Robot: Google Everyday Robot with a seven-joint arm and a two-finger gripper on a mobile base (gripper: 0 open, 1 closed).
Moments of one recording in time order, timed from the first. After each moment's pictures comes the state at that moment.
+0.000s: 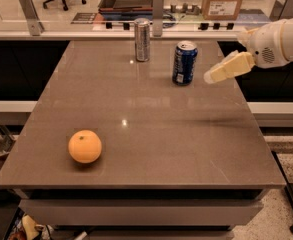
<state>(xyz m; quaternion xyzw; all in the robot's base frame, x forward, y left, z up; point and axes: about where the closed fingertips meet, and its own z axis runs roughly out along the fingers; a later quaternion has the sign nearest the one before) 0.614 -0.197 0.941 -0.42 0.78 0.14 0.45</state>
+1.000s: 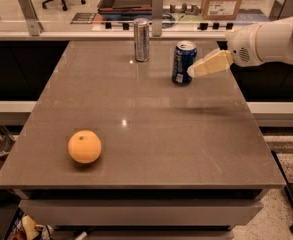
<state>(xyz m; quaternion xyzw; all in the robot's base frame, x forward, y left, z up) 0.656 -0.177 0.929 -0.38 0.78 0.12 0.49</state>
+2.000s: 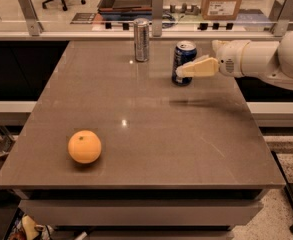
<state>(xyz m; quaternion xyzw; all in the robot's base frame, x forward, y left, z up) 0.681 -0.152 0.903 -0.33 0.75 0.21 0.54</state>
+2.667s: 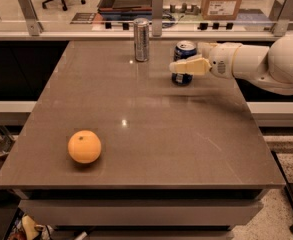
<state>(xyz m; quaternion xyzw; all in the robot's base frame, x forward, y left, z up) 0.691 -0.132 0.898 -0.32 0.72 0.24 0.56</state>
